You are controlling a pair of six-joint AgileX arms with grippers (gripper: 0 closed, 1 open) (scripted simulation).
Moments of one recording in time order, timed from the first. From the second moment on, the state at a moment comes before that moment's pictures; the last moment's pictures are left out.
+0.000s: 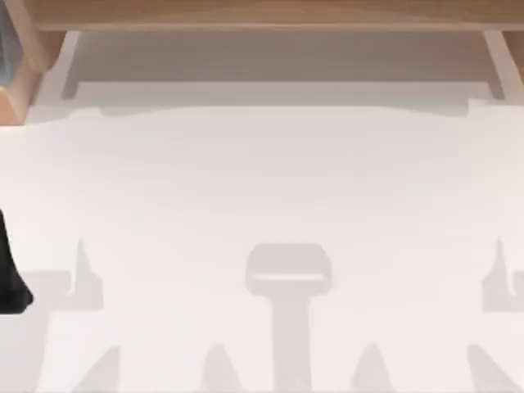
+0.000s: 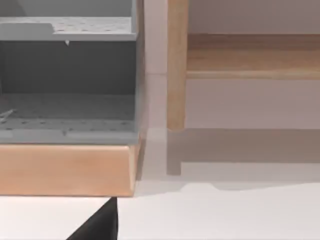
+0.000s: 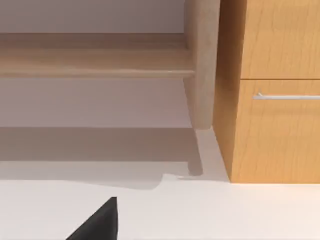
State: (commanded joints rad) left arm 0.00 0.00 0.00 0.00 0.00 0.00; right arm 0.00 0.00 0.00 0.00 0.00 0.00
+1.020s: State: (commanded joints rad) left arm 0.00 0.00 0.00 0.00 0.00 0.00; right arm -0.28 0.88 0.60 0.28 -0.27 0.01
